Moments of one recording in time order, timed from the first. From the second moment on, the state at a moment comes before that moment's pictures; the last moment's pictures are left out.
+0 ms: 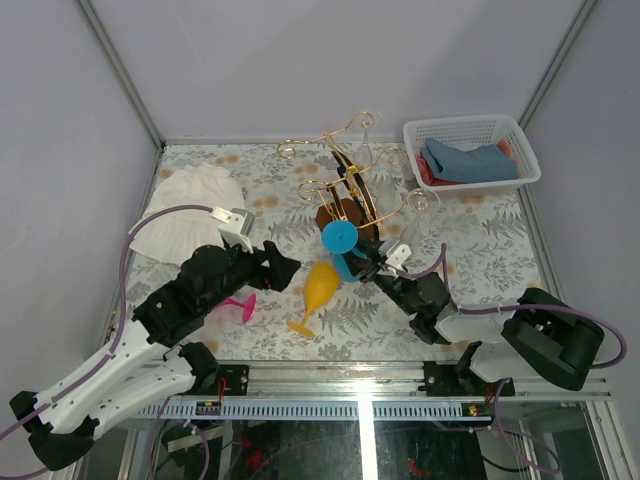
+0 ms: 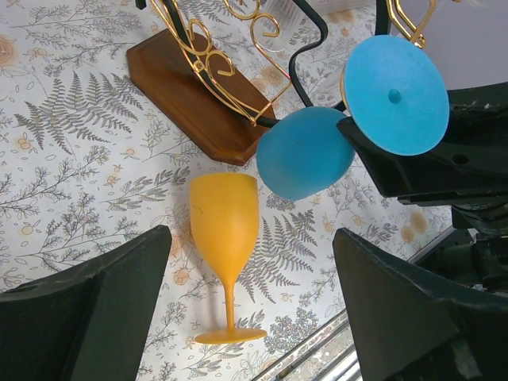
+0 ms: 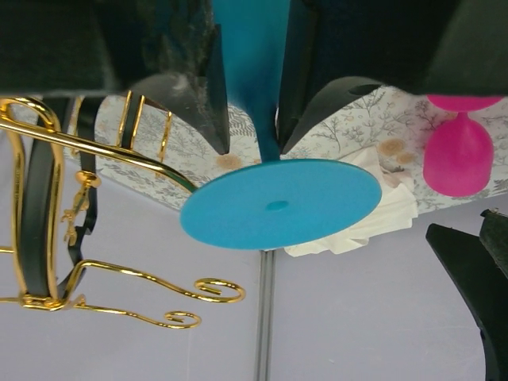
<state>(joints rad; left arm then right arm) -0.80 0.66 0.75 -0.40 -0.13 -0.48 0.91 1.35 0.29 1.40 0.06 -0.11</state>
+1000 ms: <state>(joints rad) -0.78 0.66 0.74 -0.39 -0.09 -0.48 0.91 1.08 0.20 1.04 0.22 -0.14</state>
